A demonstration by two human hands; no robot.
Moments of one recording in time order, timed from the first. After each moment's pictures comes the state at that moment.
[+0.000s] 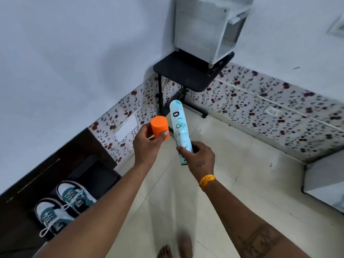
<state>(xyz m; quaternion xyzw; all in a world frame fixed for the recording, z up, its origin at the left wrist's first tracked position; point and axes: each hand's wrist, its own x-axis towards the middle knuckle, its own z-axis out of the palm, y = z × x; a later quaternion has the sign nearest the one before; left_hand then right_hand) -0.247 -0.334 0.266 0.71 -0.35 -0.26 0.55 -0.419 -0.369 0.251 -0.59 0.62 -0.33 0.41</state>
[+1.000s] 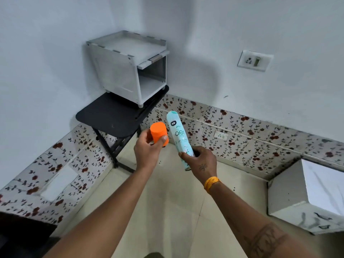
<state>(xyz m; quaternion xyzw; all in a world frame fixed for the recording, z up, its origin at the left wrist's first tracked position) -0.541 -0.649 0.327 0.67 -0.40 -0.29 0.55 -0.722 -0.651 0.316 -0.57 0.64 -0.36 0.38</state>
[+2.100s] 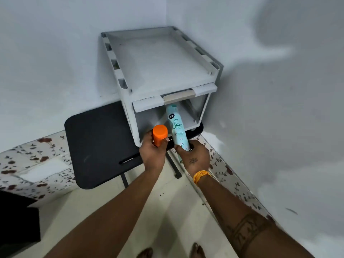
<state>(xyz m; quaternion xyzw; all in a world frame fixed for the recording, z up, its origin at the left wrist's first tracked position) -0.497 -1.118 0.227 0.78 -0.14 -0.09 0.60 -0.605 -1.199 0.244 -0.74 0.50 -0.23 0.38</state>
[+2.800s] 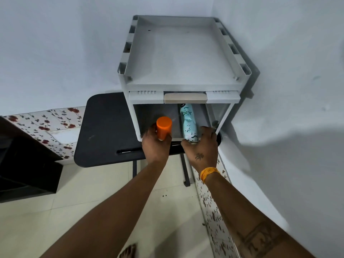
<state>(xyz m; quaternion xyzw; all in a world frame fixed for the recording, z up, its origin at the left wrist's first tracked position) -0.480 -1.183 0.189 0.85 -0.03 0.08 0.51 -0.561 -1.305 0.204 -0.84 0.34 -0.22 0.37</state>
